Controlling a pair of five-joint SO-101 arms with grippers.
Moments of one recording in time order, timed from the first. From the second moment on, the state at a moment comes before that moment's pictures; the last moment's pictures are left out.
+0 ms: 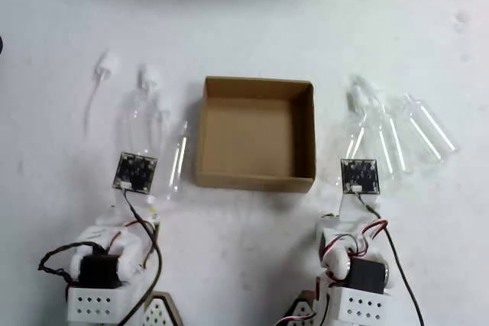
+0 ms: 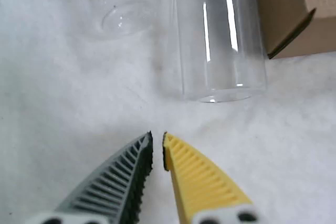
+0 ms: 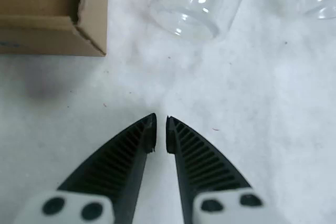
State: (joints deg) left arm -5.5 -103.8 96.9 73.6 -5.9; right arm 6.8 -103.0 96.4 73.6 10.5
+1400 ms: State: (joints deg) left arm -5.5 -103.8 96.9 73.6 -5.9; right arm -2.4 -102.9 96.4 73.6 10.5
